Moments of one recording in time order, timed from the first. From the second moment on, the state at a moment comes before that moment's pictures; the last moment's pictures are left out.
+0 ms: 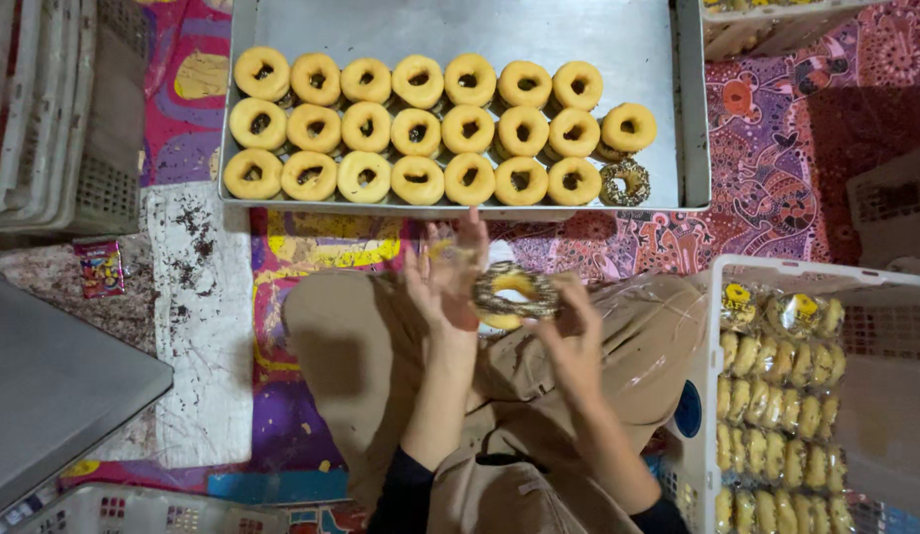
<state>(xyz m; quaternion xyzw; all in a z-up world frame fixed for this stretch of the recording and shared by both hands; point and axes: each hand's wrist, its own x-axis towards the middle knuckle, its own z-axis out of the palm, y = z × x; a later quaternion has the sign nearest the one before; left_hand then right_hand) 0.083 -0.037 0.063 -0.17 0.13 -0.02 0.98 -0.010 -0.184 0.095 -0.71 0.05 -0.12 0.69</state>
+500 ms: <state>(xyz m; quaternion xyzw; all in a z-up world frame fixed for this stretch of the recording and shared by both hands) 0.055 -0.027 0.114 0.12 -0.04 -0.06 0.99 0.035 -0.139 0.168 -0.91 -0.12 -0.21 0.34</state>
